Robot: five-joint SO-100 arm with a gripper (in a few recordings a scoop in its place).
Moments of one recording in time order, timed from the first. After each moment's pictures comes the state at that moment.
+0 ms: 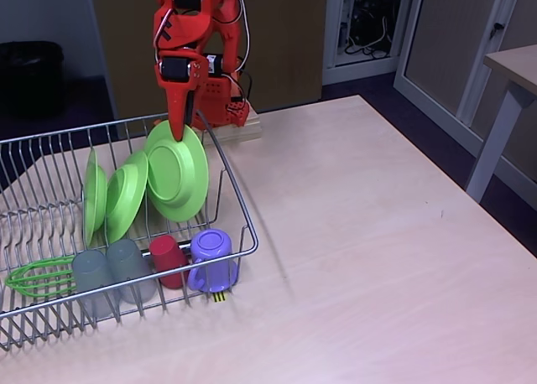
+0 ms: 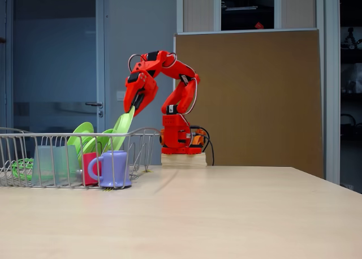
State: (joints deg) arm 26.8 135.7 129.3 64.2 2.1
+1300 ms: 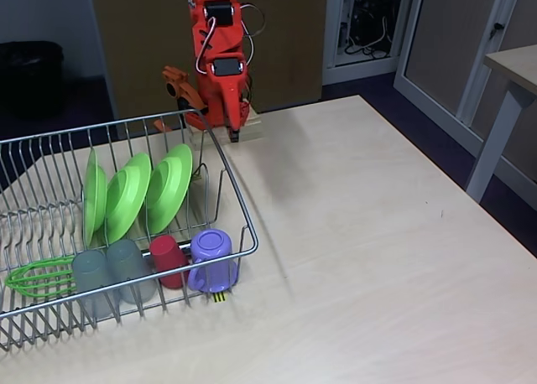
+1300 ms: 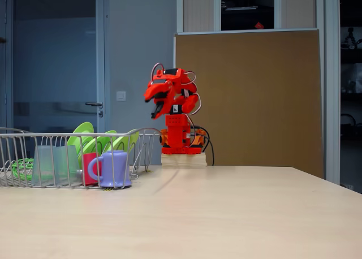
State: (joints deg) arm 4.8 163.3 154.7 49.7 -3.5
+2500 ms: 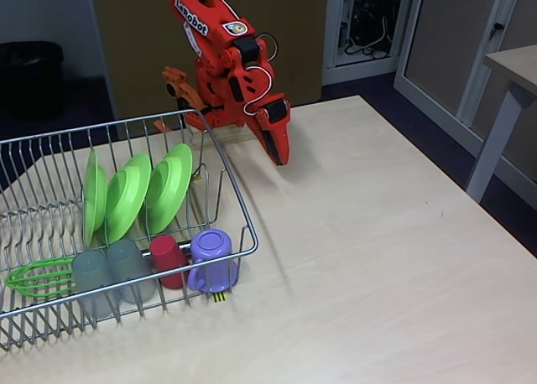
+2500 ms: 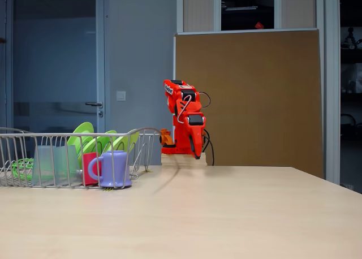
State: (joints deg) arm -24.7 153.9 175.8 39.0 -5.1
